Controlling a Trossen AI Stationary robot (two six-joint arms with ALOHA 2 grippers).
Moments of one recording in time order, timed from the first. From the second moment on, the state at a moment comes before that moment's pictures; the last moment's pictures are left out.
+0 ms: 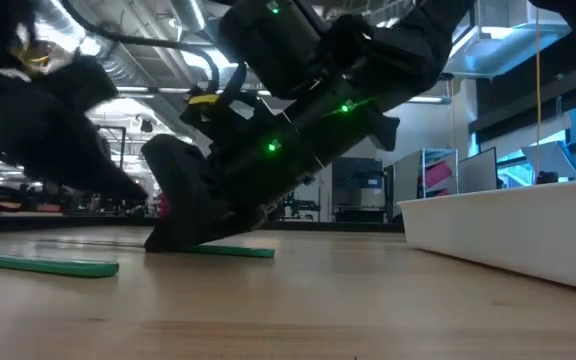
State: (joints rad) left arm -0.54 1.43 0.28 0.43 -0.73 -0.55; right arm 0.24 2.39 1.41 0.19 0.33 0.34
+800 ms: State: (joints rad) left arm -0.71 1.43 0.28 0.56 -0.82 -0.43; right arm 0.27 2.25 1.35 0.15 0.31 0.37
